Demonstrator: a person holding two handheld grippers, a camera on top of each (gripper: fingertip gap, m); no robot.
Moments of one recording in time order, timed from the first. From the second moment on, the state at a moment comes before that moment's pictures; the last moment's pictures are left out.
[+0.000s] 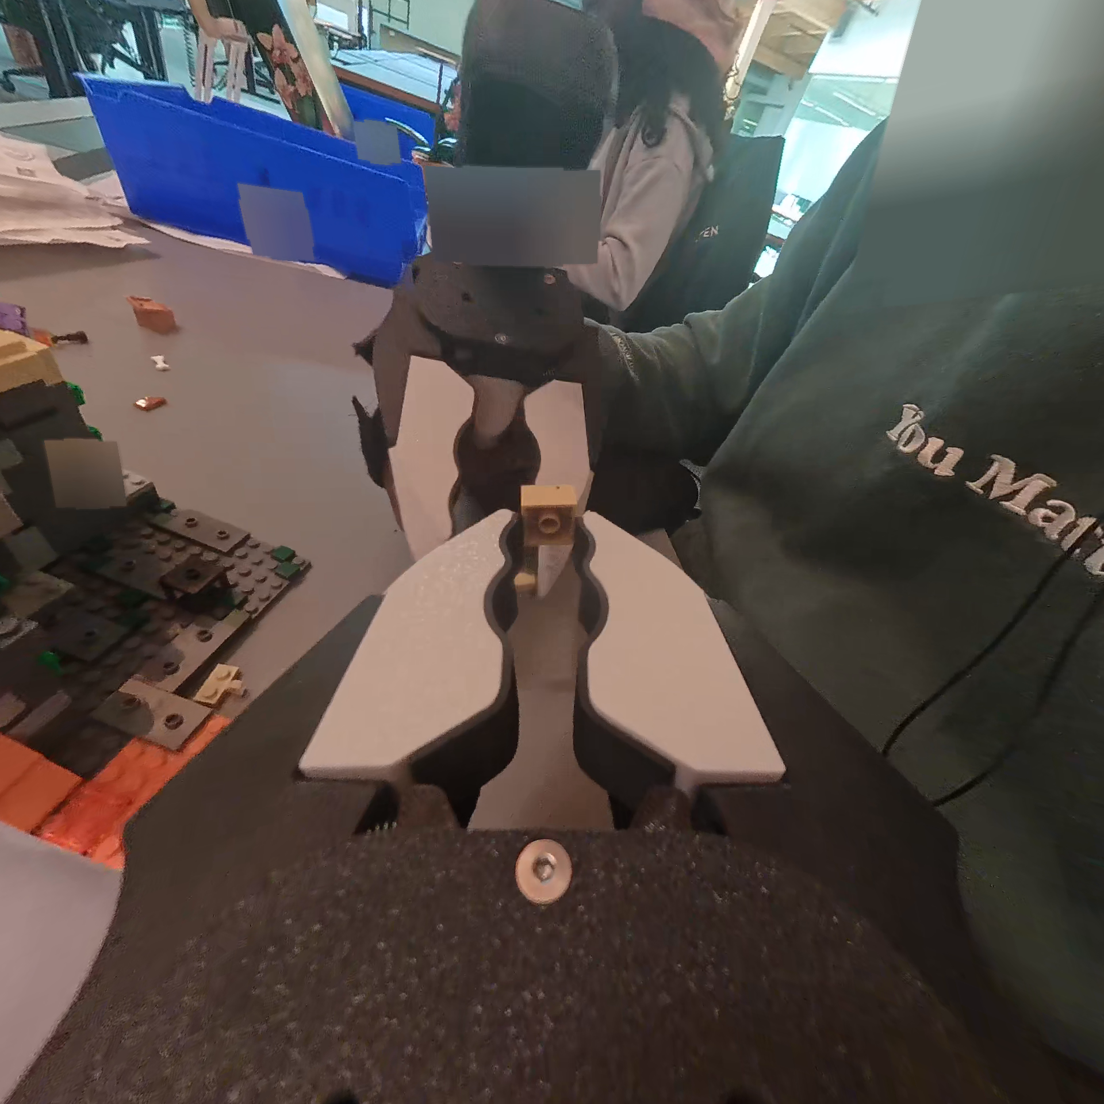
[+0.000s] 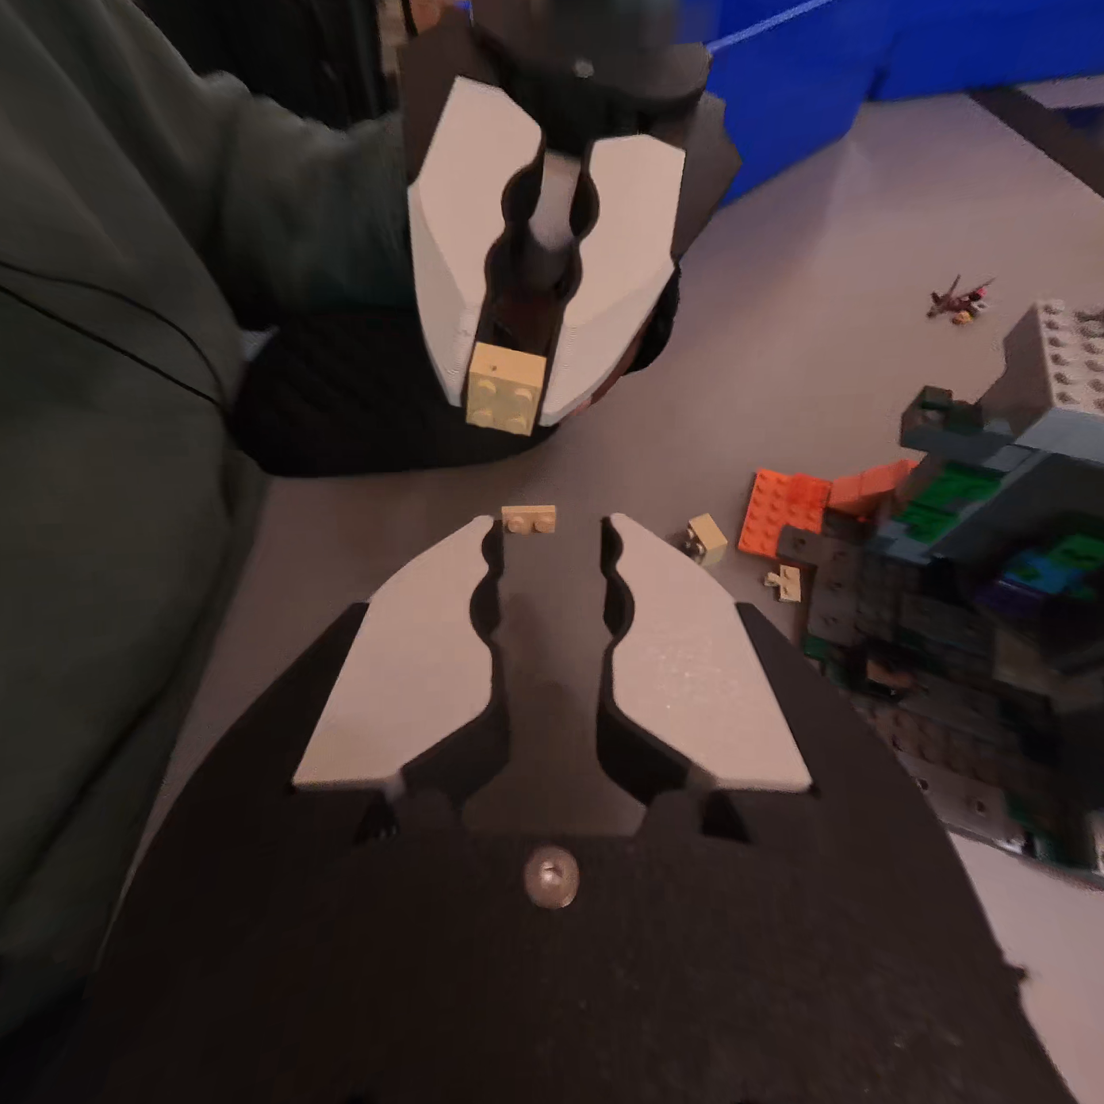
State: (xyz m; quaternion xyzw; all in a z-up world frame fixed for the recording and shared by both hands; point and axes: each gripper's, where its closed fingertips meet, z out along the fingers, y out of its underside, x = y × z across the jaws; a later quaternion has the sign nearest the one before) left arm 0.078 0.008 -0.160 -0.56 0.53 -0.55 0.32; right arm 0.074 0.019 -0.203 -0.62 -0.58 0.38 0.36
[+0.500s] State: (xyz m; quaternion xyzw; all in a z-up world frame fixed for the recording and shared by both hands) left arm 0.083 0.012 -0.180 -0.58 0.55 -0.51 0.33; right arm 0.078 0.026 -0.164 -0.59 -0.53 0.43 0.44
